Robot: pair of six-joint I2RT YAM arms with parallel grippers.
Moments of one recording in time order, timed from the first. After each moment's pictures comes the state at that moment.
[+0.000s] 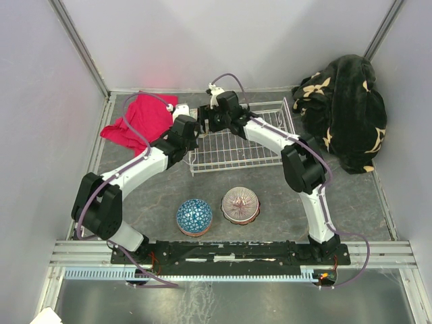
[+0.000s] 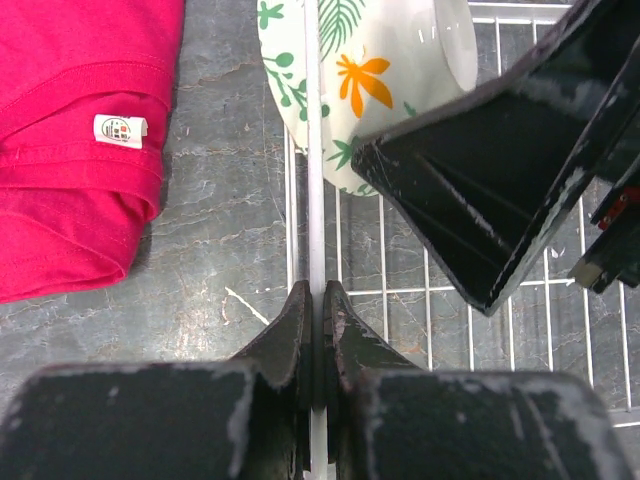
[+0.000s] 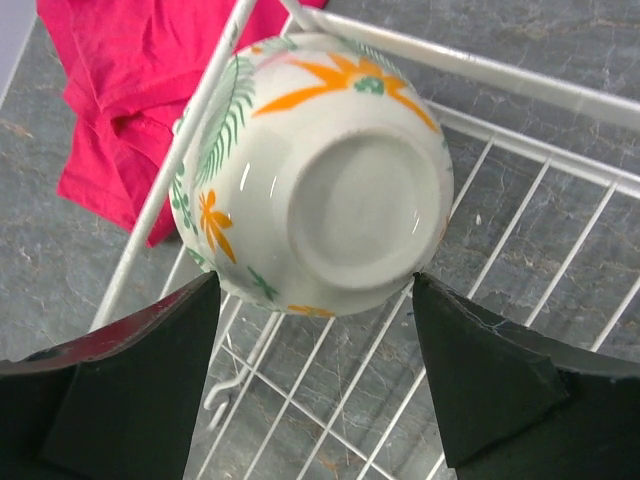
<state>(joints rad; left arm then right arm) -0.53 1.53 1.06 -0.21 -0.39 -0.45 0.62 2.22 1.82 -0.14 -0.20 0.34</state>
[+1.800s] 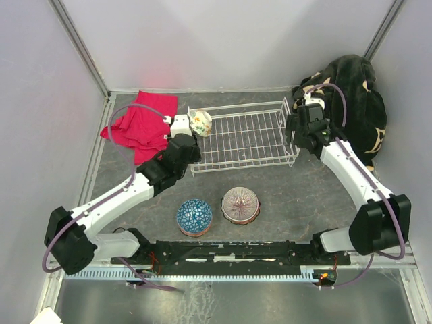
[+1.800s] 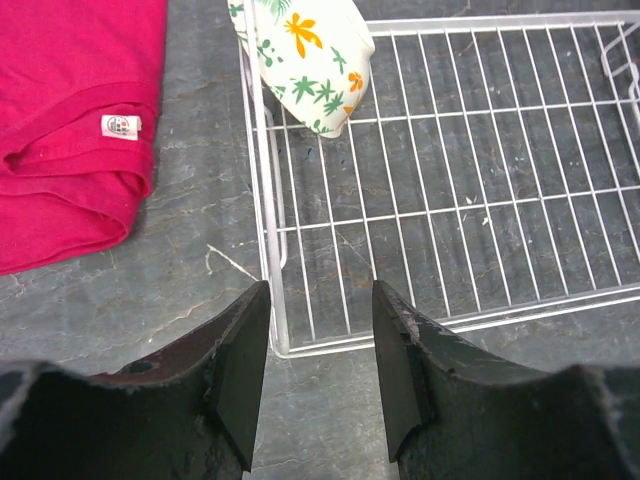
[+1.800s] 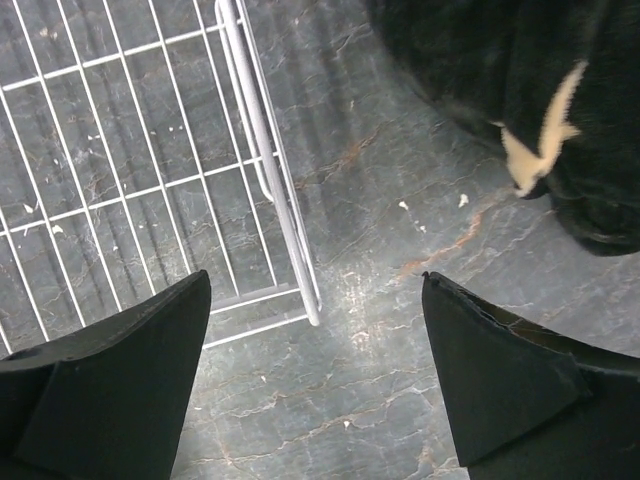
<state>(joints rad) -0.73 1.22 0.93 -0.24 -0.54 -0.46 0.25 1.37 1.16 -0.60 0.35 0.29</state>
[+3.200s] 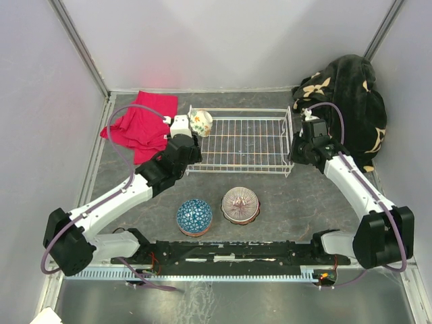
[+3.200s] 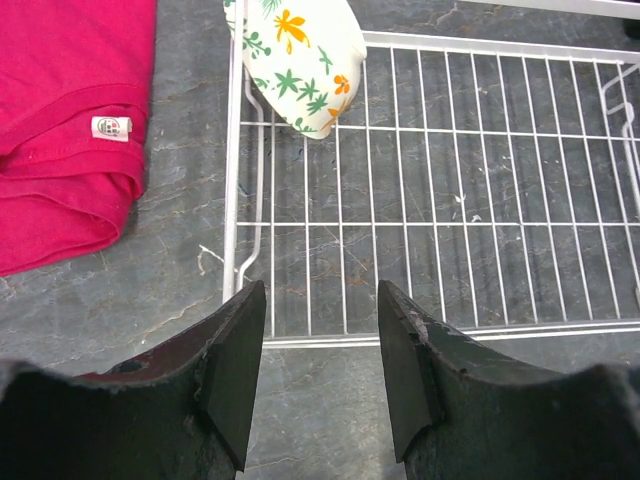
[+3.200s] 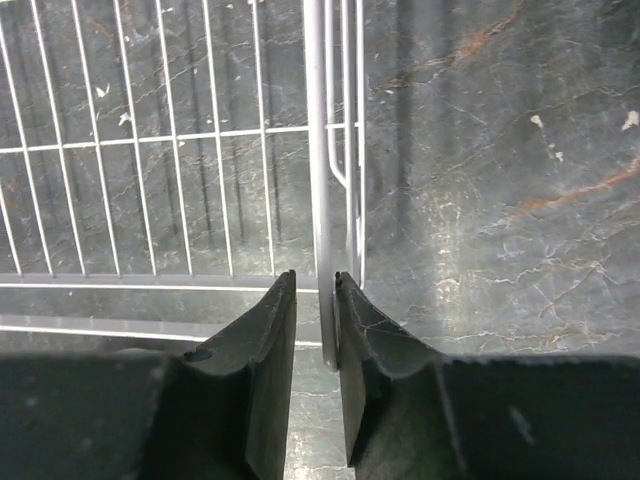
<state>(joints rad) -0.73 1.19 0.91 -0.23 -0.54 -0.46 0.21 1.27 0.95 -0.54 0.04 0.36</state>
